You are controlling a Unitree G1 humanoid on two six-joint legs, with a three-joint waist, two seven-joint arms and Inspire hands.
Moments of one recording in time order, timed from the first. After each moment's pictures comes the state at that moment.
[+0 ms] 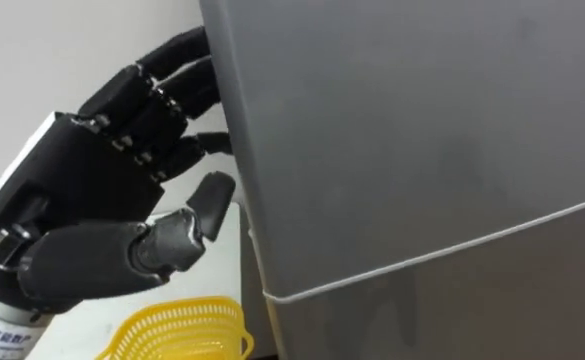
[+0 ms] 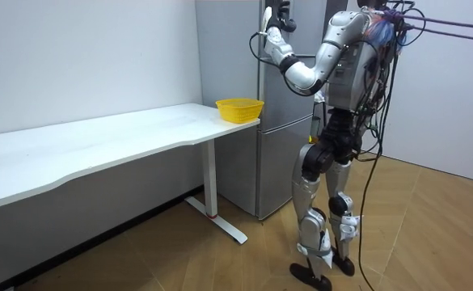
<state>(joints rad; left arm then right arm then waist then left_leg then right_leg) -0.15 0.35 0.25 -0.47 -0.75 0.09 -0.53 0.12 -0.33 -0.10 1.20 0.03 0.07 0.18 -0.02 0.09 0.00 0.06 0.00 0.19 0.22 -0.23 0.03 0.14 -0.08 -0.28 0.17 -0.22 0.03</state>
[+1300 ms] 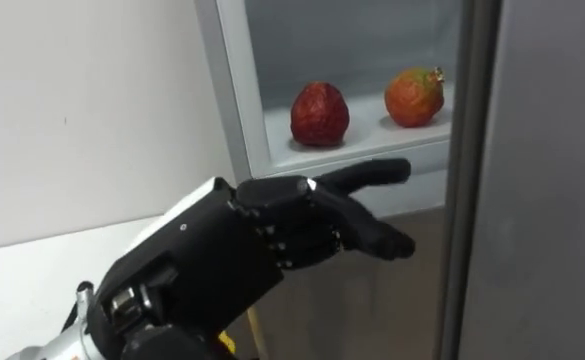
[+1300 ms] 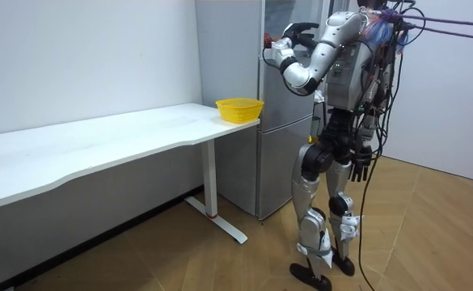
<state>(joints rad) -0.15 0.38 0.01 -0.49 -0.75 0.15 -0.77 0.15 -0.33 0.04 1.20 -0.35 0.16 0.22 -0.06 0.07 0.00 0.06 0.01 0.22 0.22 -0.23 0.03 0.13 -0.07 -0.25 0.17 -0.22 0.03</state>
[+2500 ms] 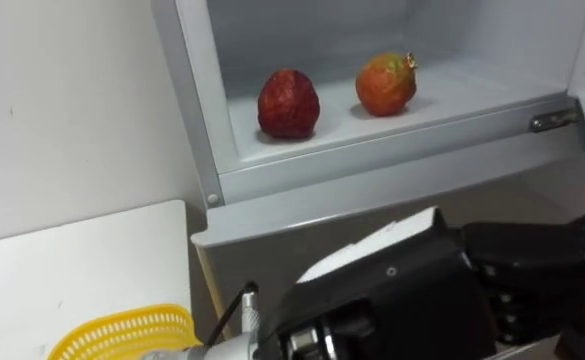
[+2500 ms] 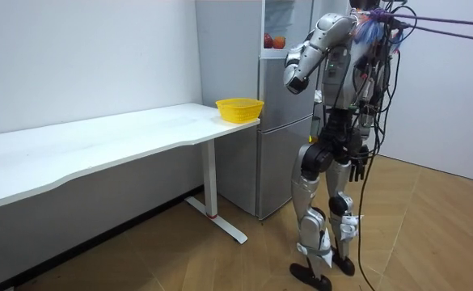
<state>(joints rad) -0.38 0.26 -0.40 -0.50 -0.75 0.11 -0.68 0.04 -0.33 0.25 1.27 -0.36 0.13 0.24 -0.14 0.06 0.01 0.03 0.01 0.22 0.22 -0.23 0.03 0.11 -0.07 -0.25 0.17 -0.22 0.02</state>
